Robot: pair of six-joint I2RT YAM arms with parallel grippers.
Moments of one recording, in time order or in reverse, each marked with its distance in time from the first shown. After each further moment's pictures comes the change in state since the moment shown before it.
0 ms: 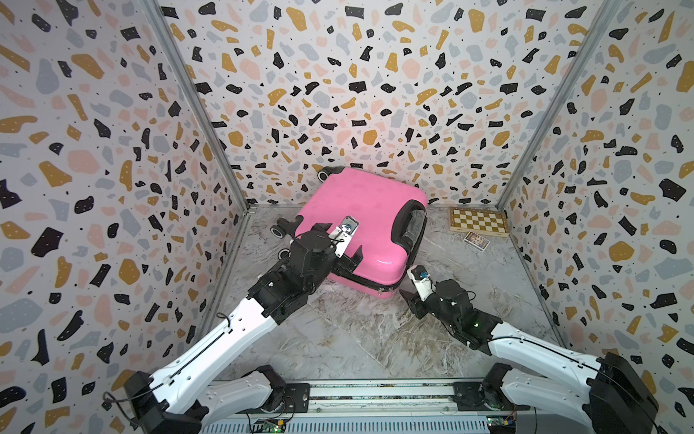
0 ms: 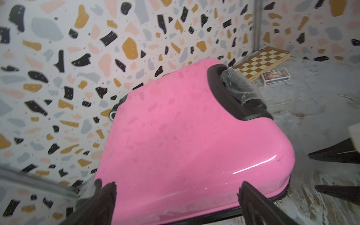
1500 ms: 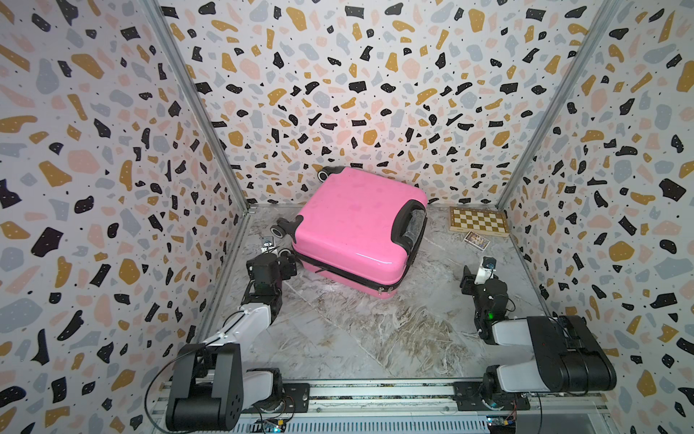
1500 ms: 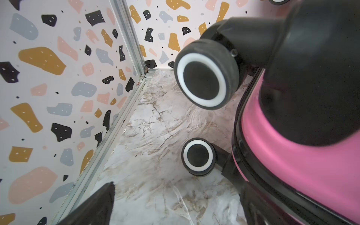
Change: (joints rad) left arm 0.714 0.207 -0.599 0.732 0.123 -0.215; right arm -0.701 0.418 -0.273 0.885 0.021 -0.013
